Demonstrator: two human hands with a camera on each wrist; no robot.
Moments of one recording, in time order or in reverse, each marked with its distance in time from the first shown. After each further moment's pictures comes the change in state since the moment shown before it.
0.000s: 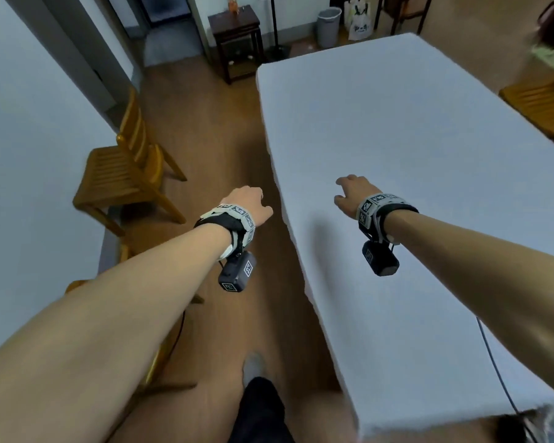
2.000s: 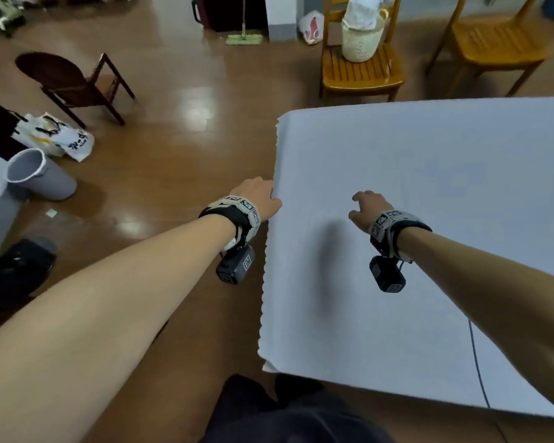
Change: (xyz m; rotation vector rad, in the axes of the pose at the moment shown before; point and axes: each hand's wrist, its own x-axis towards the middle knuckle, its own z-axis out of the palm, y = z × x) left_hand 1.150 0.196 -0.316 0.483 -0.181 1.373; right_hand 0.863 0.087 -0.215 0.493 0.232 1.367
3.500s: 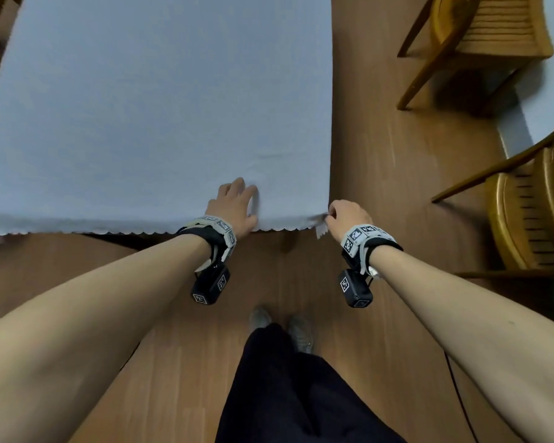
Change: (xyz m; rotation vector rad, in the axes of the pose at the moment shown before) left_hand 0.023 -0.021 0.199 0.557 -0.231 1.514; right_hand -0.210 -0.225 0.336 0.759 0.397 1.473
